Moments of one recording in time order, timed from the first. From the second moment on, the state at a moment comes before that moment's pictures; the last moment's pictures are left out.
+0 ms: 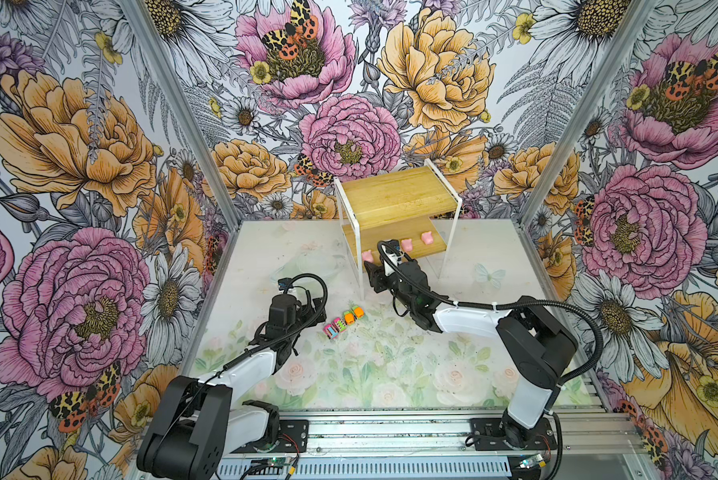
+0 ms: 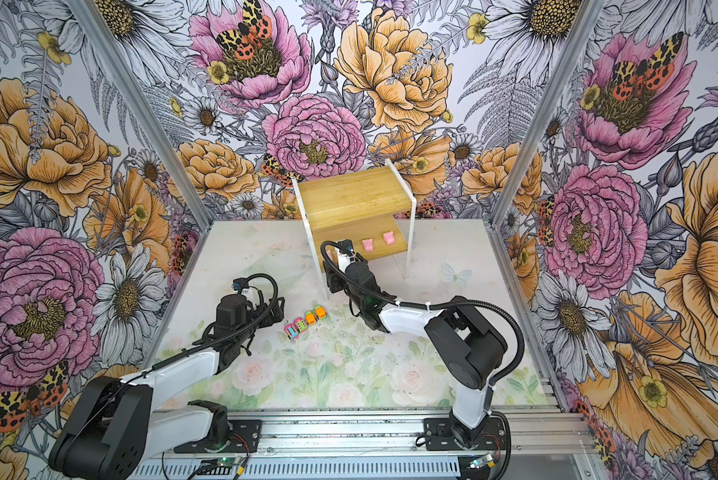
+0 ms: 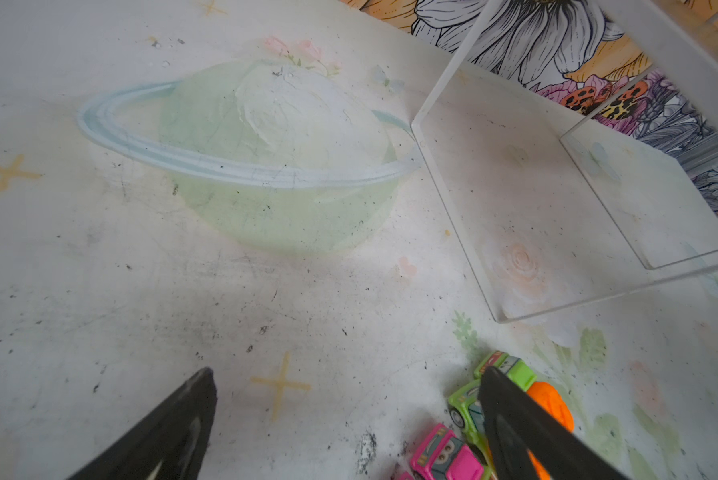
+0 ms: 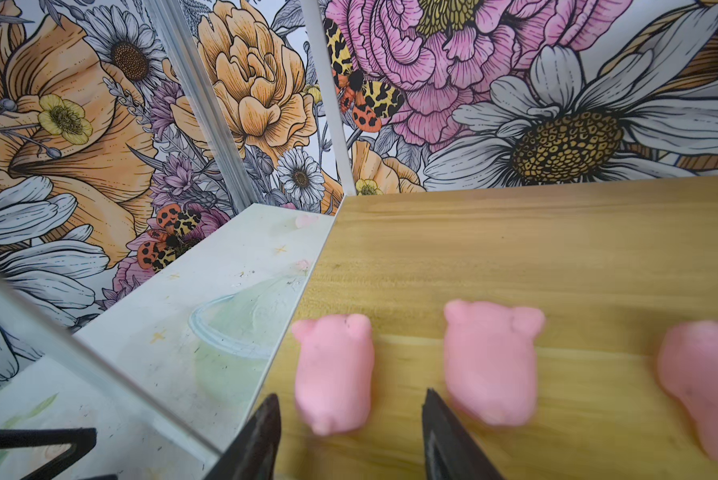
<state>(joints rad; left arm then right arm) -0.23 1.19 0.36 0.29 -0.02 -0.43 0.73 1.77 0.98 0.58 0.16 0.20</state>
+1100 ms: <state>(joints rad) -0.23 1.34 0.50 0.28 0.16 -0.41 0.76 1.82 0.55 0.88 -0.18 0.04</state>
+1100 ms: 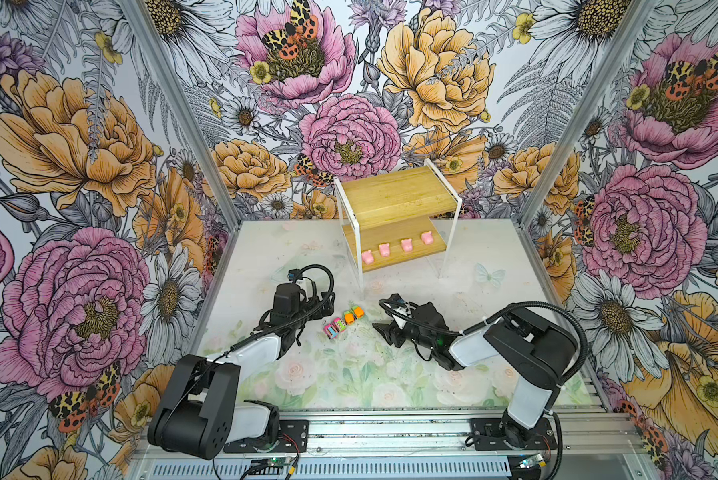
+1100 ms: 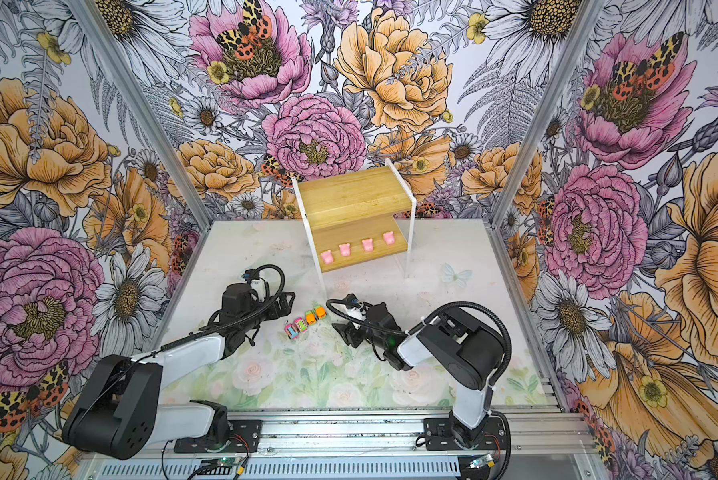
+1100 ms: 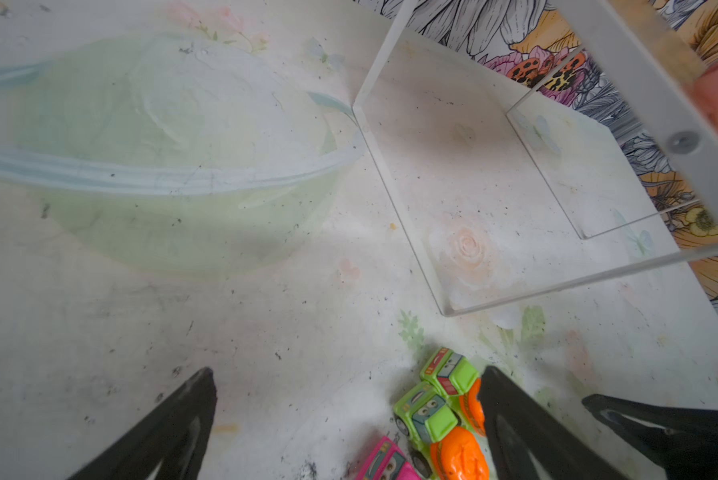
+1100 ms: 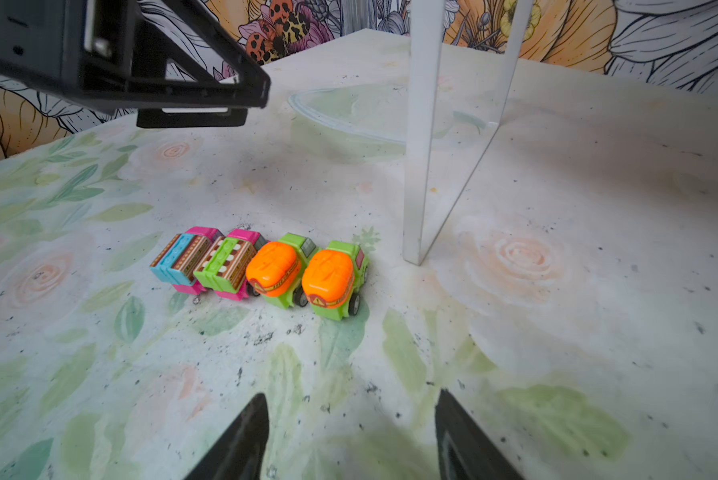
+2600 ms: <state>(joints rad) -0.24 1.79 0.75 0.28 0.58 -0.41 0.83 2.01 0.76 0.86 -0.07 0.11</state>
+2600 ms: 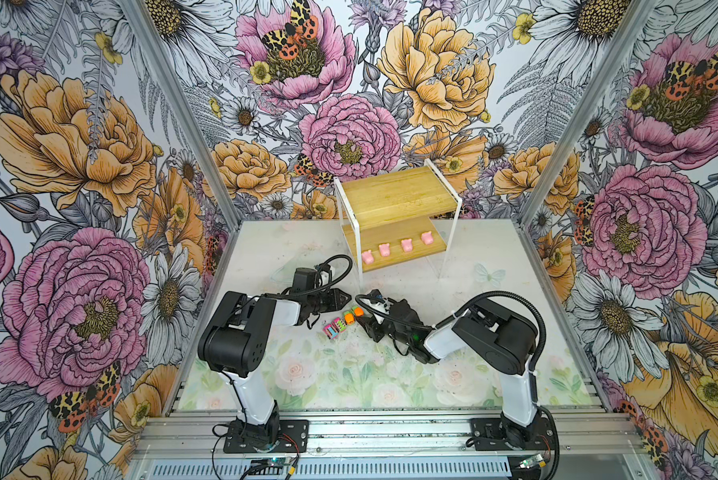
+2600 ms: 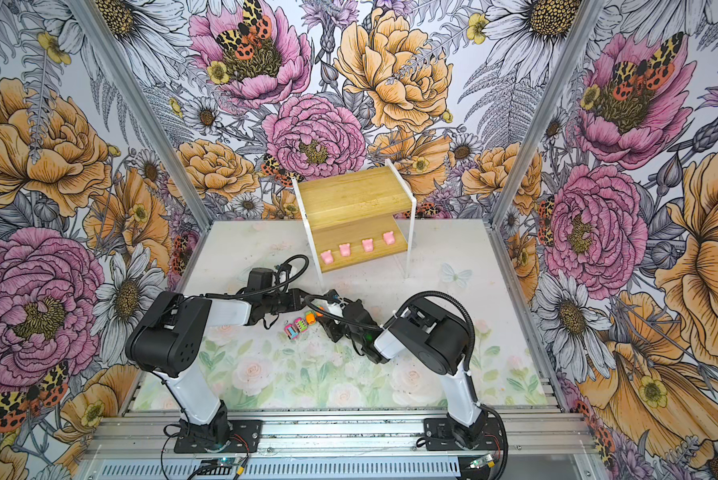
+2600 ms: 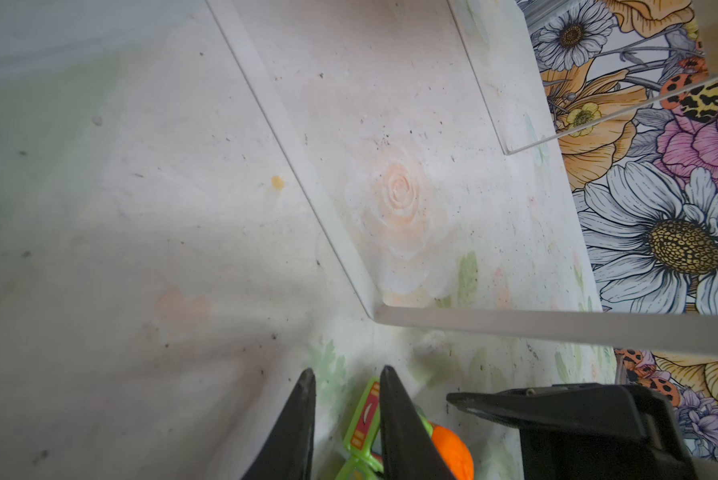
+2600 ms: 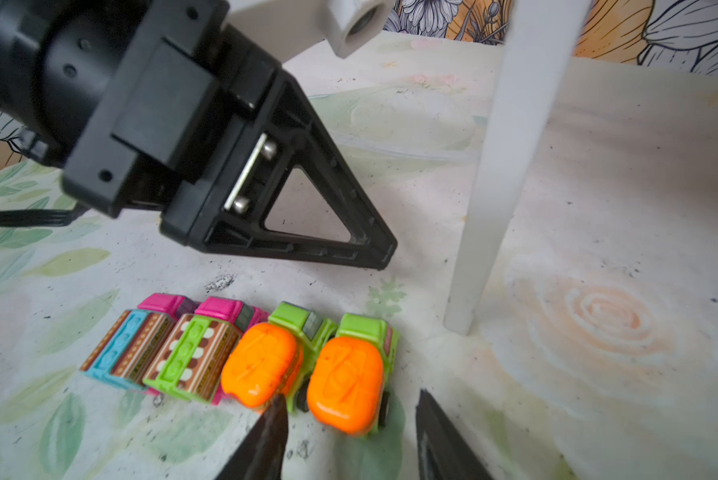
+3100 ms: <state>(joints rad) -0.26 1.83 0.77 0.28 0.63 -0.41 0.83 2.04 0.80 0.82 -0.07 0.11</state>
